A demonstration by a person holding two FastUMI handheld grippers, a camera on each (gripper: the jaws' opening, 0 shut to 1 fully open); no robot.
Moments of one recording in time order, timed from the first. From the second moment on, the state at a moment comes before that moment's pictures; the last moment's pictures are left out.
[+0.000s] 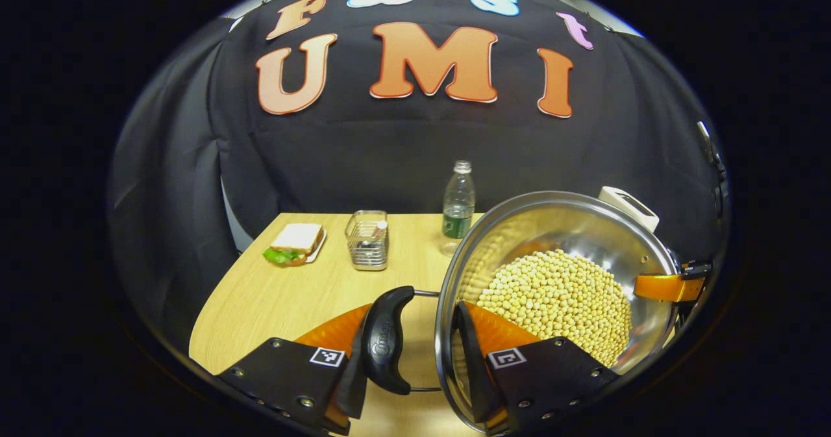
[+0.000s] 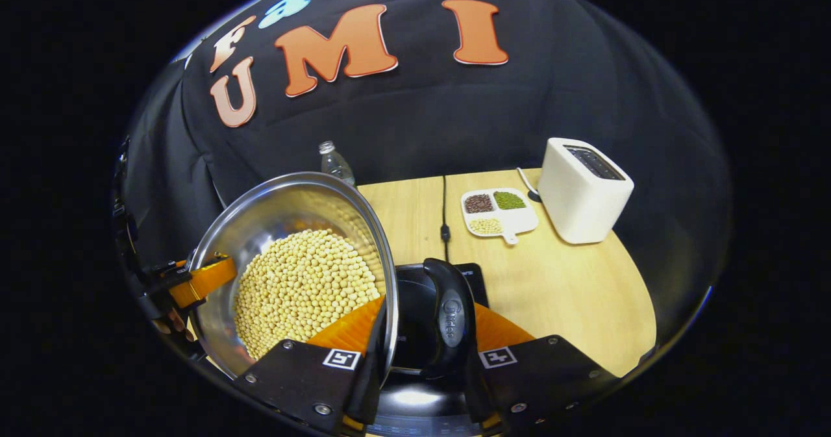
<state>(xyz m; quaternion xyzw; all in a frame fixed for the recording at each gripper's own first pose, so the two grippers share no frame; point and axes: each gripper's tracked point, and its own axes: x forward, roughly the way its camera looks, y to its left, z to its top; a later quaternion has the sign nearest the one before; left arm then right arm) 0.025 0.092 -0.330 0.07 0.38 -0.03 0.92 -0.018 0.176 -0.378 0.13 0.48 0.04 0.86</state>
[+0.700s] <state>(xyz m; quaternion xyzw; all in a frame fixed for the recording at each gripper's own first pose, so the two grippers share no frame) 0.017 0.055 -0.353 0.08 0.41 -0.05 0.91 -0.024 0.125 -0.421 0.14 0.51 0.02 0.85</state>
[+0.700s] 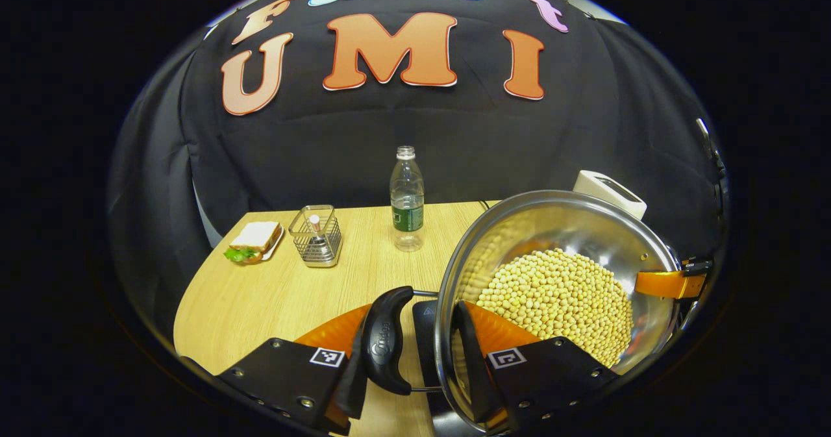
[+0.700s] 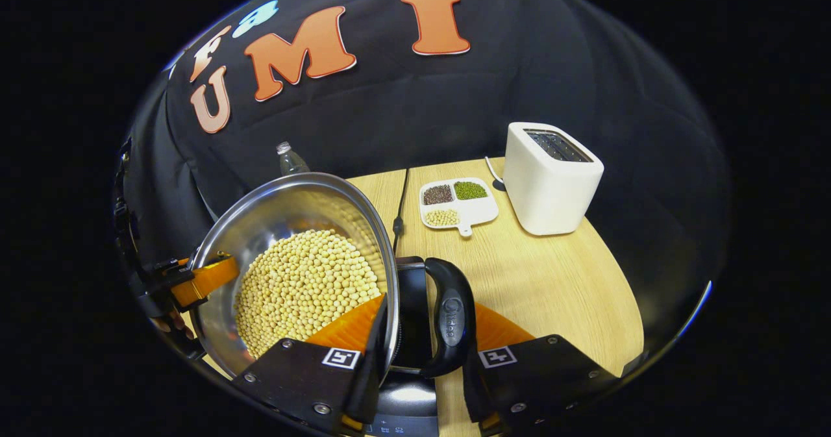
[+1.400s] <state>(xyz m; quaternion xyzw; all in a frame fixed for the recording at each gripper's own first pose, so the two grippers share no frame) -0.004 0.055 -0.376 0.08 0.47 -0.04 0.88 -0.037 0.127 -0.467 0.14 0.55 0.02 0.82</state>
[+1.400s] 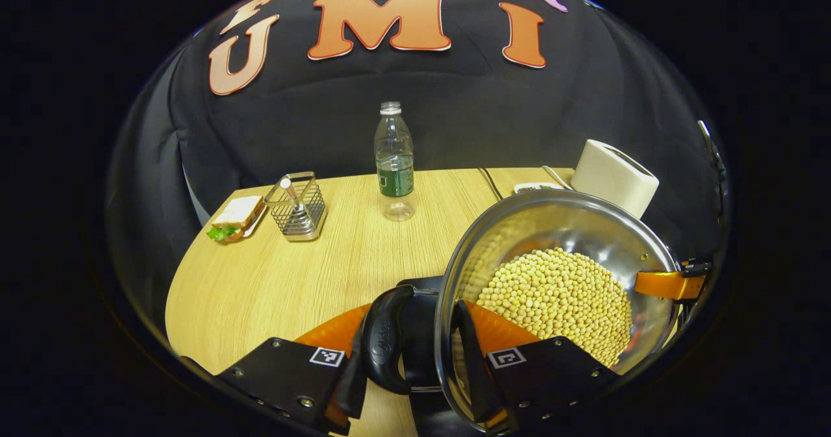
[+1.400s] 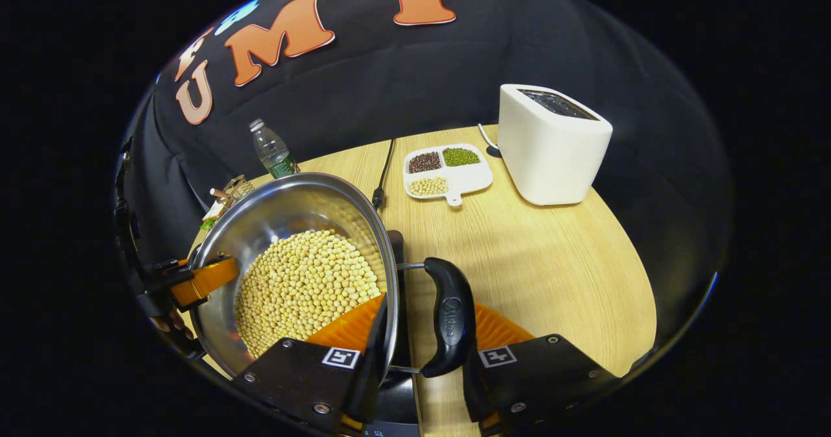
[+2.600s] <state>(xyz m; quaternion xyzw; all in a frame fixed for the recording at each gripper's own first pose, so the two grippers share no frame) 0.039 0.061 -0.244 0.09 0.31 0.00 0.95 0.014 0.097 -0.357 0.05 0.39 0.06 0.92</state>
